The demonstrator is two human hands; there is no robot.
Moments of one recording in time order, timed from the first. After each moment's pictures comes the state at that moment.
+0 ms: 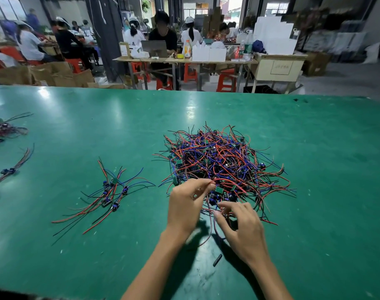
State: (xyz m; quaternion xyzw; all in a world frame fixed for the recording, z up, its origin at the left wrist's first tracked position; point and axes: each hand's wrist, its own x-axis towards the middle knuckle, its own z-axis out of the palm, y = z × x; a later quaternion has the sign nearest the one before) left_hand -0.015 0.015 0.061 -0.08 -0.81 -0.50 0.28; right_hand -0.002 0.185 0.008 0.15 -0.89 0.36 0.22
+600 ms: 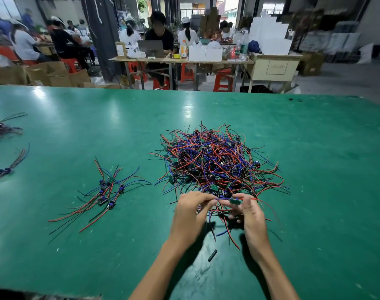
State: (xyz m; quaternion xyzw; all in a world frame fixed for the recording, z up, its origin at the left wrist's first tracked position) left_hand -0.003 0.029 0.026 -0.13 -0.85 -0.44 0.25; right_hand -0.005 0.197 0.012 0.01 -0.66 0.75 0.06
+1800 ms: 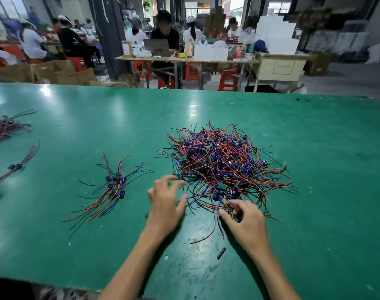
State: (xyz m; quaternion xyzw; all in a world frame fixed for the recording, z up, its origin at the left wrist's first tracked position) left_hand -0.008 -0.043 0.022 0.00 -0.94 -0.24 0.25; right_hand -0.002 0.184 0.010 0.04 -0.90 0.41 0.13
